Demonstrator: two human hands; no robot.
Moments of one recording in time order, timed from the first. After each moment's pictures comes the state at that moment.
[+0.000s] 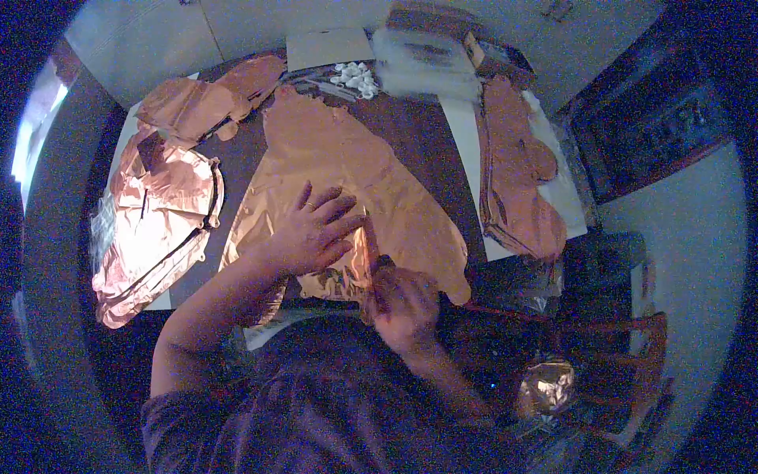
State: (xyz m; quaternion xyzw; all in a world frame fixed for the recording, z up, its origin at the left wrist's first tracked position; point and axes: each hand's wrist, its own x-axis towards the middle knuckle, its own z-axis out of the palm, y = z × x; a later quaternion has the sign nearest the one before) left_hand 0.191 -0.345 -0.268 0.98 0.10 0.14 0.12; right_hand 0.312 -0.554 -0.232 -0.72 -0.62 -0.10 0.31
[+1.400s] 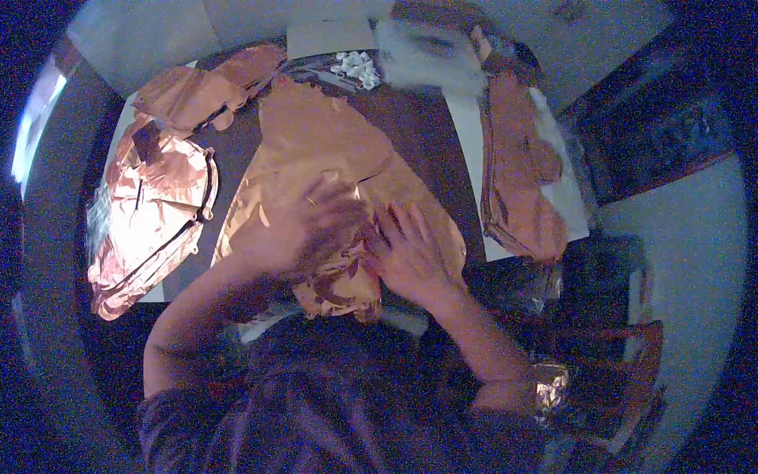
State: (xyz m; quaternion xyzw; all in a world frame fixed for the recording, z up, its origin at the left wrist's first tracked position) left_hand 0.191 -0.347 -0.231 0.96 0.02 0.21 0.17; right_hand 0.376 -0.498 -0.237 -0.65 -0.76 -0.03 0.06
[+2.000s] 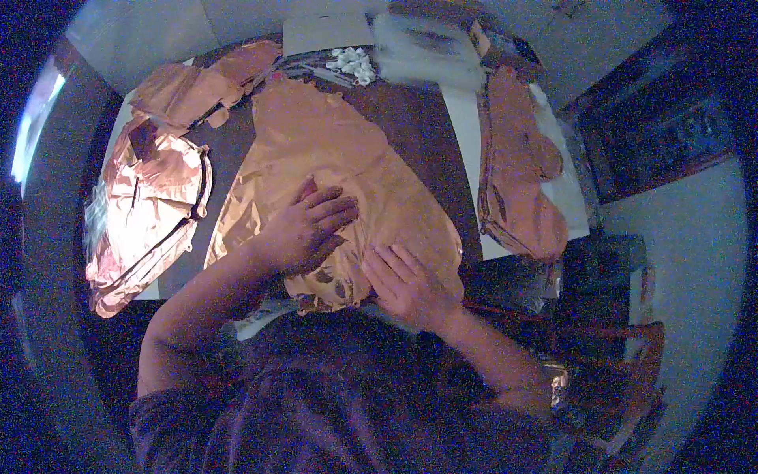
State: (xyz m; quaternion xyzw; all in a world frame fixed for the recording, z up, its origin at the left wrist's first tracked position) left_hand 0.197 -0.353 -0.264 0.97 0.08 0.18 0.14; right_hand 0.382 -0.543 -0.237 -0.51 -0.85 -0.06 0.09
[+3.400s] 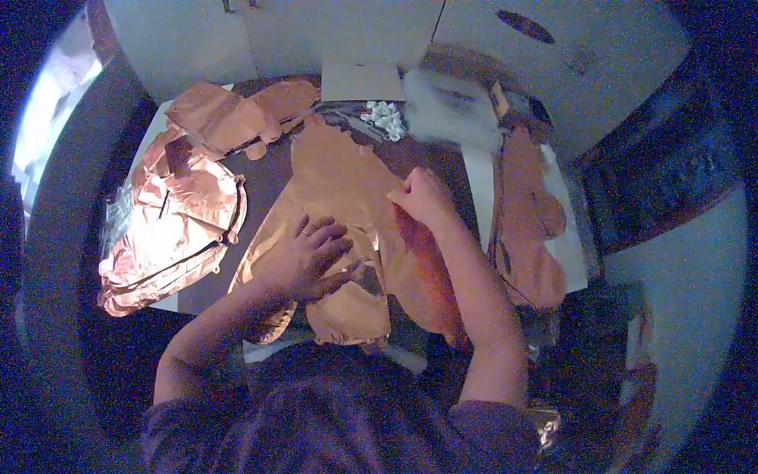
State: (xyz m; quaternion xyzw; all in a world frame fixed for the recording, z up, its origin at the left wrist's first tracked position) left_hand 0.167 -0.343 -0.258 0.94 0.20 0.23 0.16; right_hand 0.449 -0.338 -0.225 -0.79 -0.58 0.12 0.14
